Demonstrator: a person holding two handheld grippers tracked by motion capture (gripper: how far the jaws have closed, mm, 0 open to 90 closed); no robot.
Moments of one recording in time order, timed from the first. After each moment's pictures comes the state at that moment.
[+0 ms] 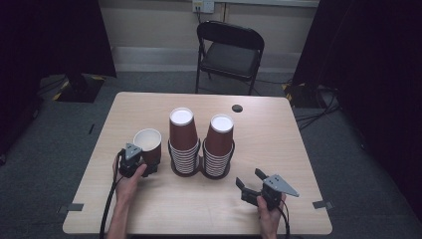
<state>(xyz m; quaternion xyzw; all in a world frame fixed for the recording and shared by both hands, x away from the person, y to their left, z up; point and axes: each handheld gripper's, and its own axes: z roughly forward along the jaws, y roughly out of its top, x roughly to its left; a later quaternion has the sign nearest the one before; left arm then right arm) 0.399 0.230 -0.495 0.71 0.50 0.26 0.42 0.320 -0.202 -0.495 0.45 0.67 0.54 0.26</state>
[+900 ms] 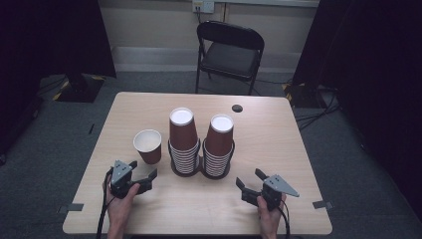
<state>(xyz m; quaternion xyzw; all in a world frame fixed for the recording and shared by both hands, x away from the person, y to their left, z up) 0.327 0.232 -0.486 0.67 0.48 0.26 0.50 0.319 -0.202 -0.495 0.45 0.66 0.54 0.25</state>
